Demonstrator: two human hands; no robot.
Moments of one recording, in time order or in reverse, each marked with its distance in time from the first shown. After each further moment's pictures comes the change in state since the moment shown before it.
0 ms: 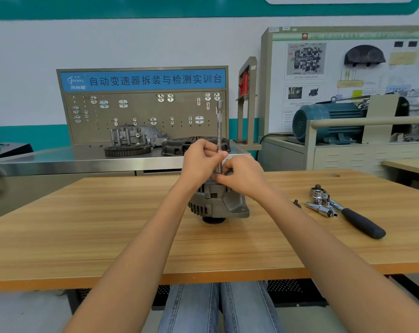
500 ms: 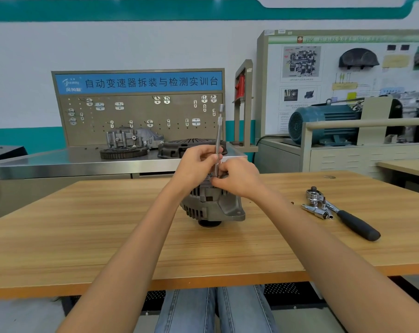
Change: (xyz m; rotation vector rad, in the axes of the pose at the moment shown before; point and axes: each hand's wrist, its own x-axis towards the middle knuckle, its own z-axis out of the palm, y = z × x) left_hand 0.001 0.000 -0.005 -0.046 -0.159 0.033; right_hand 0.005 0.003 -0.003 -0.021 -0.075 -0.011
